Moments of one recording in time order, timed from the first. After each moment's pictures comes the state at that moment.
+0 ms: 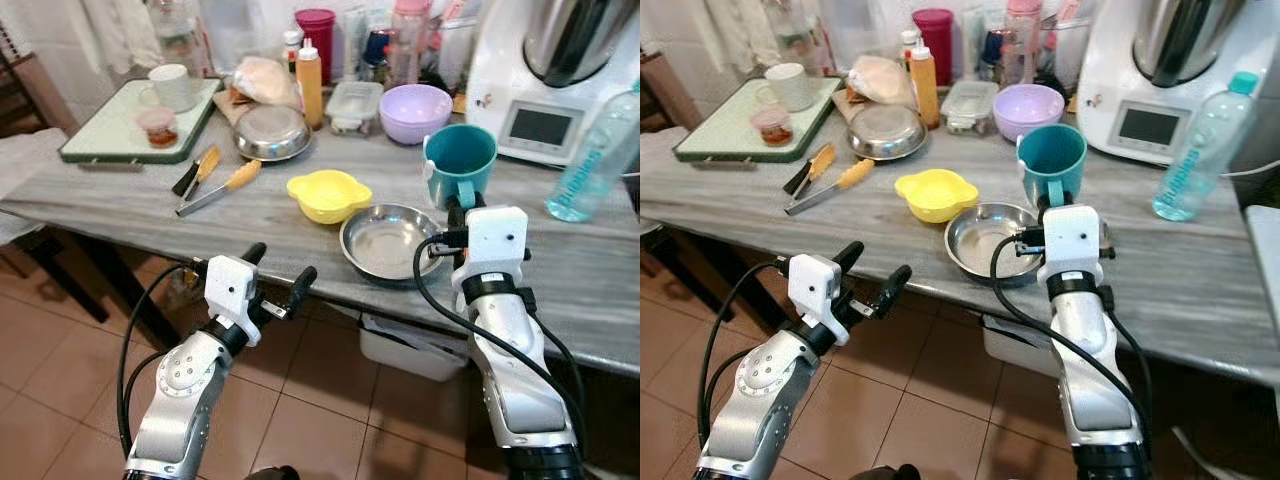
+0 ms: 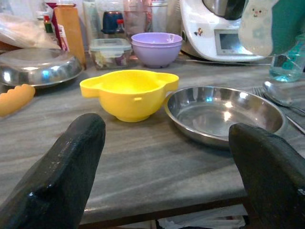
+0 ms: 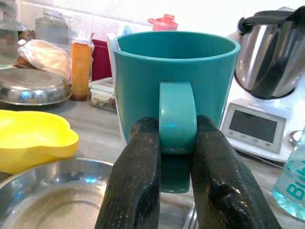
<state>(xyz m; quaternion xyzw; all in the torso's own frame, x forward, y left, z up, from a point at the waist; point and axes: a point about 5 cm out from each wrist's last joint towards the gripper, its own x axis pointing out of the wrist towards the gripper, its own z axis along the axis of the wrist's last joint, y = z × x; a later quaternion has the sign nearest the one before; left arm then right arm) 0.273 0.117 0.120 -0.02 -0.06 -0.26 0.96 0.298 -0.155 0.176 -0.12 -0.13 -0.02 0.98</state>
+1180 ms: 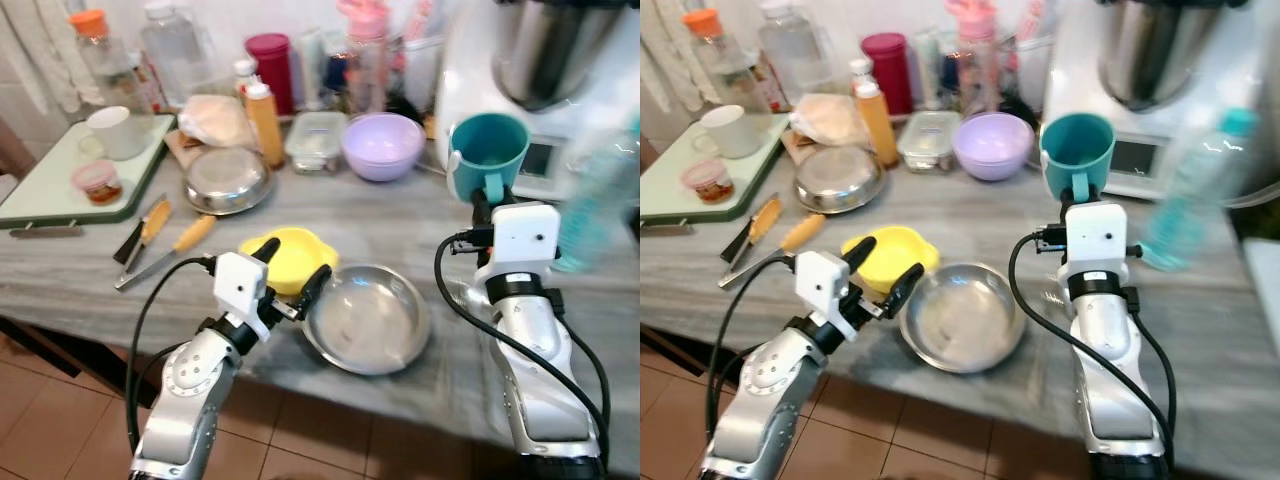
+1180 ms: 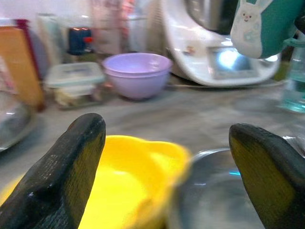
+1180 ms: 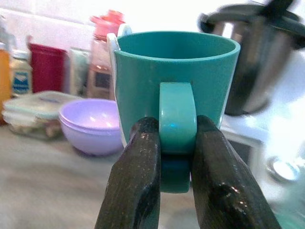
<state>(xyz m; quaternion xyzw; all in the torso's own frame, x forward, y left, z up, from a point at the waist) 0.266 0.115 0.129 -0.03 -0.07 -0.28 0.96 0.286 -0.163 0.187 -0.13 -0.16 -0.03 0.98</state>
